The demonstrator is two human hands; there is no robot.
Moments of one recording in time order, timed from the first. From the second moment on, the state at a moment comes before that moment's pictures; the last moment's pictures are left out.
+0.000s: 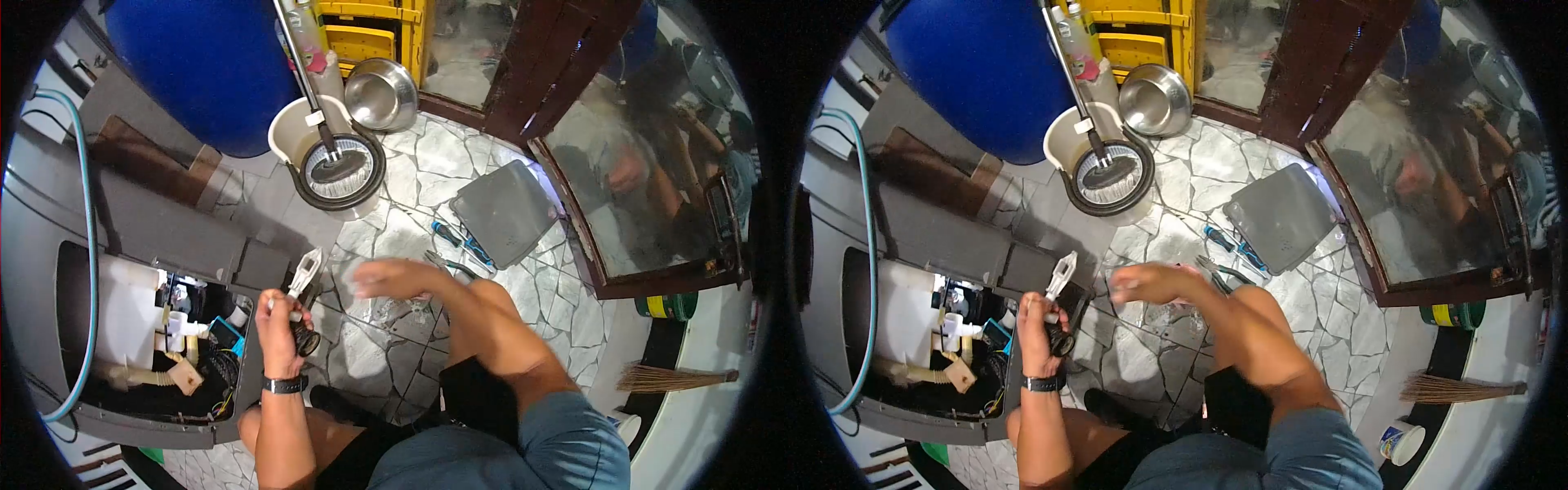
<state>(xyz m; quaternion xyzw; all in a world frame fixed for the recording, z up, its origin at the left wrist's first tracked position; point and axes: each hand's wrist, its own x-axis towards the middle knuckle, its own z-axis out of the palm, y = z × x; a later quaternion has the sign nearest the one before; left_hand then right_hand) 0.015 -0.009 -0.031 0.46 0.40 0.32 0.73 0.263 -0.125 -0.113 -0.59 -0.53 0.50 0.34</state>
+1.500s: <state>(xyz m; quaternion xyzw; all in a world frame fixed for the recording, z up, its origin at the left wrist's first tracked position) 0.019 -0.017 -0.044 0.27 0.49 0.24 0.80 0.434 -0.287 -0.353 -0.71 -0.68 0.05 -0.14</state>
